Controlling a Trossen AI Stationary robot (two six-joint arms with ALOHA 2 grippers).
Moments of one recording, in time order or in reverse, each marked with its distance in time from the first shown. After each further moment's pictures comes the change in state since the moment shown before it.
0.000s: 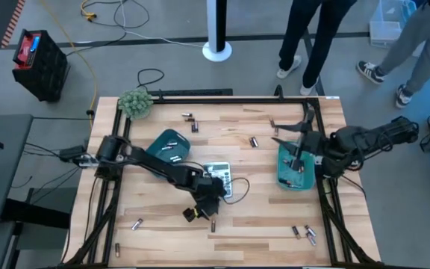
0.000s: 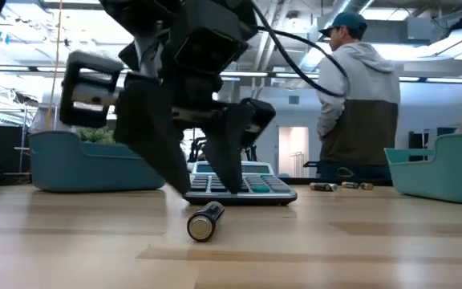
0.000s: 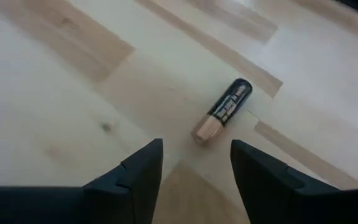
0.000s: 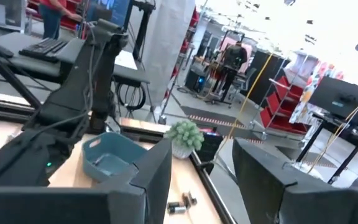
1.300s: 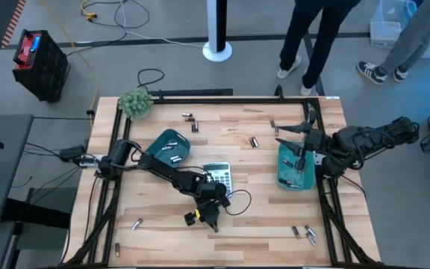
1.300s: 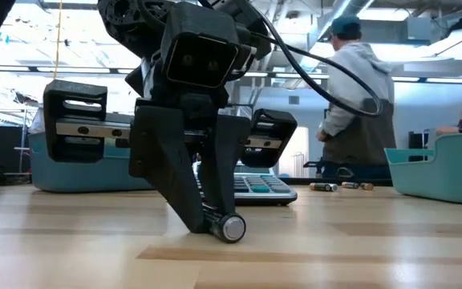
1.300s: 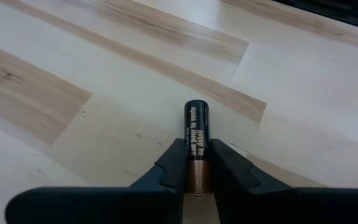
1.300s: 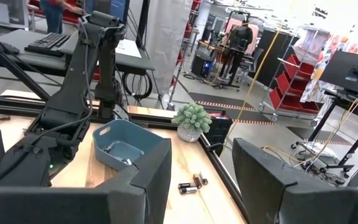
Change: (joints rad) left arm -0.010 0.124 0.024 0.115 0.114 0.130; right arm 0.000 -0.044 0.000 -0.128 0.000 0.127
